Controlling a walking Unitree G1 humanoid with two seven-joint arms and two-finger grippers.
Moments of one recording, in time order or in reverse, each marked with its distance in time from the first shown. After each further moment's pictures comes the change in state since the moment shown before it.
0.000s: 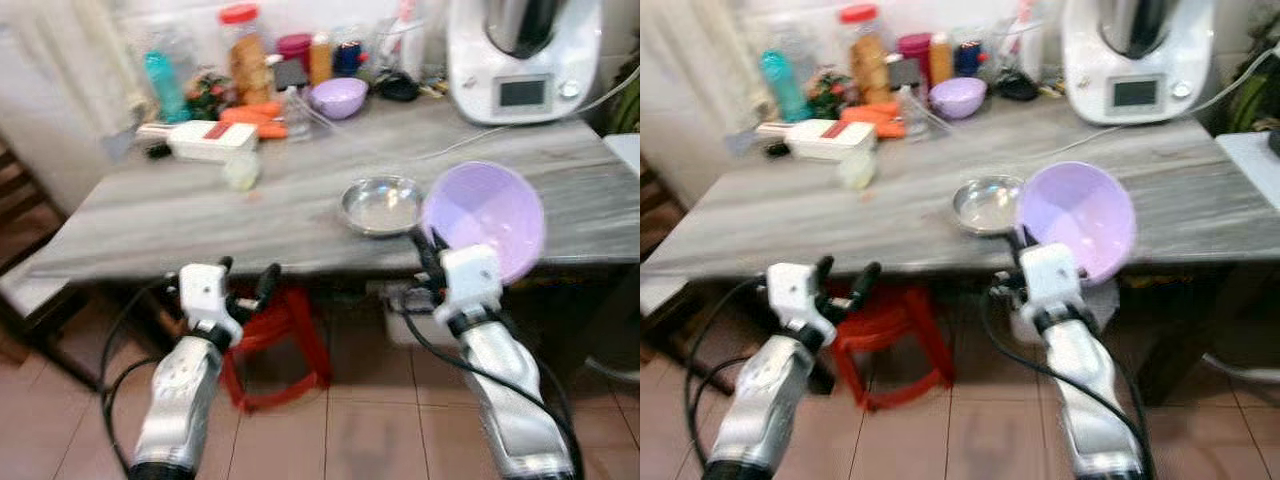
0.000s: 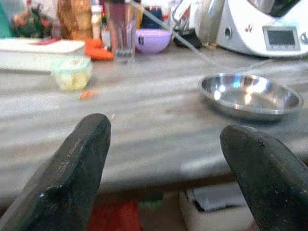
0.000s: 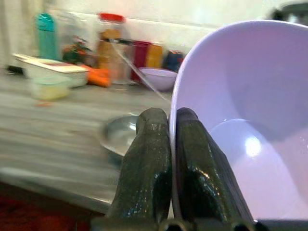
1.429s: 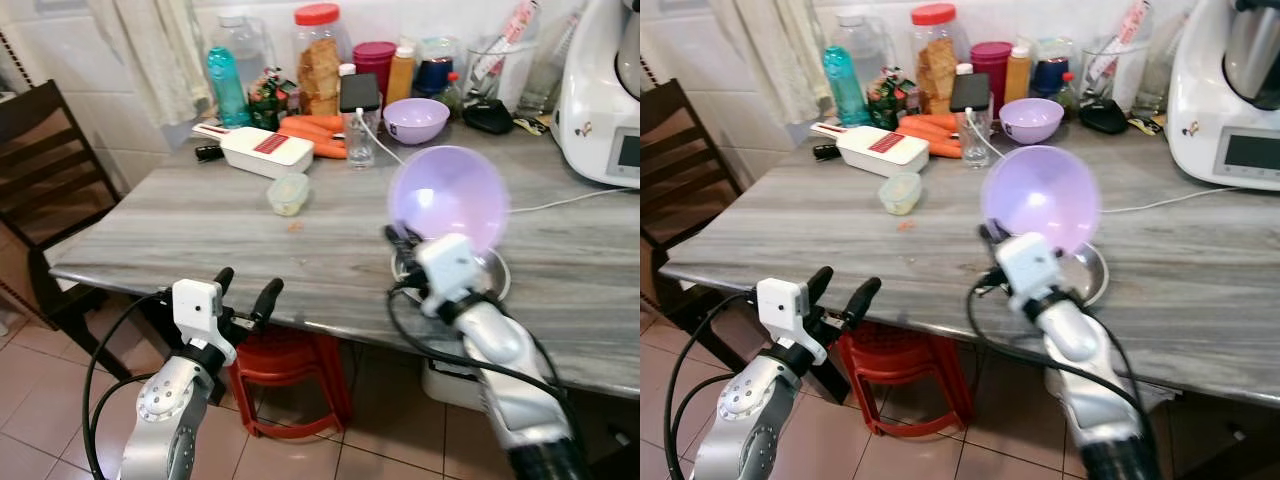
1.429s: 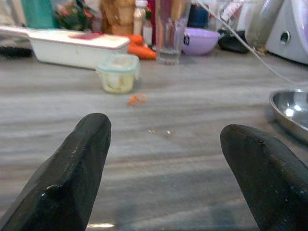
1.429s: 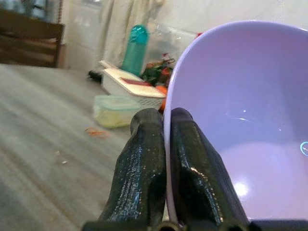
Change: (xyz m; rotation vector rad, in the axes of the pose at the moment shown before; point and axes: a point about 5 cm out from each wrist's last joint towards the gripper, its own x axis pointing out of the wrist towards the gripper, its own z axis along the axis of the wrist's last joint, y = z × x) left arm -0.022 -0.007 0.001 -0.018 0.041 -0.087; right arm 0.030 0.019 0.010 -0.081 -0.046 0.307
